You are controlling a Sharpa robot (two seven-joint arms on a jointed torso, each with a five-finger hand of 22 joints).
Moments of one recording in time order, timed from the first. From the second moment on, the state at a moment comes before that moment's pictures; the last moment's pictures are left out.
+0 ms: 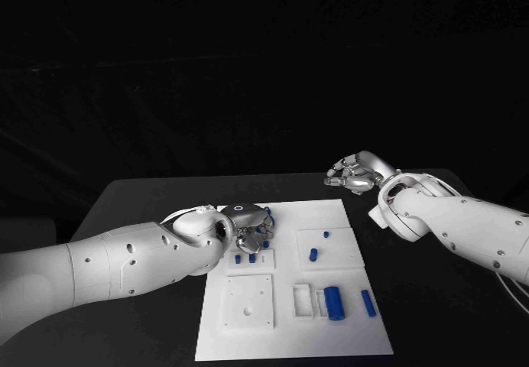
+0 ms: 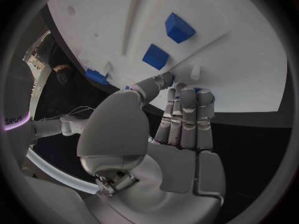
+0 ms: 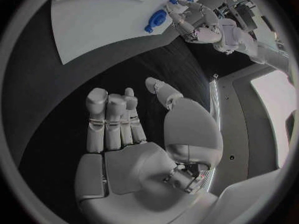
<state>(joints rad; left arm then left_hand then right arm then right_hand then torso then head) 1.29 -0.62 -0.19 1.33 -1.52 -0.23 -0.06 1.26 -0.23 0.66 -0.21 0.13 0.90 0.15 0.26 0.52 1.11 0.10 0.08 0.23 1.10 0.00 1.24 0.59 0.07 0.91 -0.10 0.97 1.31 1.29 -0.68 0.00 1.20 -1.04 -0.42 -0.03 0.97 -0.20 0.53 -0.15 0.41 0.92 0.12 0.31 0.47 1.09 0.01 1.06 1.06 1.27 -0.10 1.15 0.96 0.18 1.21 -0.06 1.00 1.31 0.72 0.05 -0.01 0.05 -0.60</state>
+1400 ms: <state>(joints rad) 1.29 -0.61 -0.18 1.32 -1.52 -0.22 -0.07 1.17 -0.23 0.62 -0.13 0.12 0.92 0.14 0.28 0.50 1.16 0.09 0.14 0.25 1.11 -0.02 1.27 0.59 0.06 0.92 -0.12 0.97 1.31 1.29 -0.68 0.00 1.20 -1.04 -0.42 -0.03 0.97 -0.20 0.53 -0.15 0.41 0.92 0.11 0.31 0.47 1.09 0.01 1.06 1.06 1.27 -0.10 1.15 0.96 0.18 1.21 -0.06 1.00 1.31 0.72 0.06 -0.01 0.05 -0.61</state>
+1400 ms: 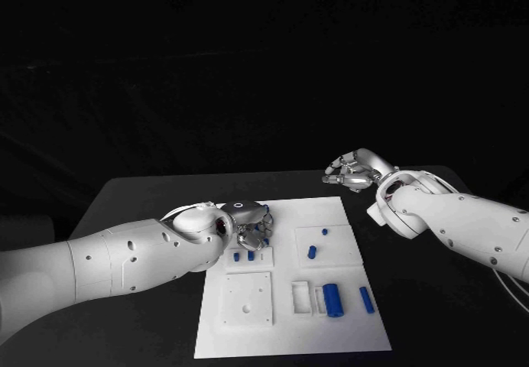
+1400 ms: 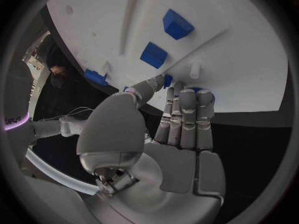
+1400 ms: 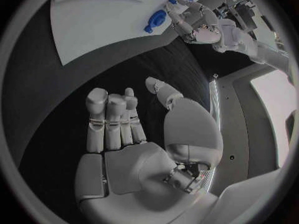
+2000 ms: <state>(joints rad) 1.28 -0.60 -0.18 1.31 -1.52 -0.23 -0.07 1.22 -0.16 0.64 -0.17 0.14 0.95 0.13 0.29 0.50 1.19 0.07 0.16 0.26 1.12 -0.03 1.28 0.58 0.06 0.92 -0.12 0.98 1.31 1.29 -0.68 0.00 1.21 -1.04 -0.42 -0.03 0.97 -0.20 0.53 -0.15 0.41 0.93 0.12 0.31 0.47 1.09 0.01 1.06 1.06 1.27 -0.10 1.15 0.96 0.18 1.21 -0.06 1.00 1.31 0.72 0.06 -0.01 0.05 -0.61</state>
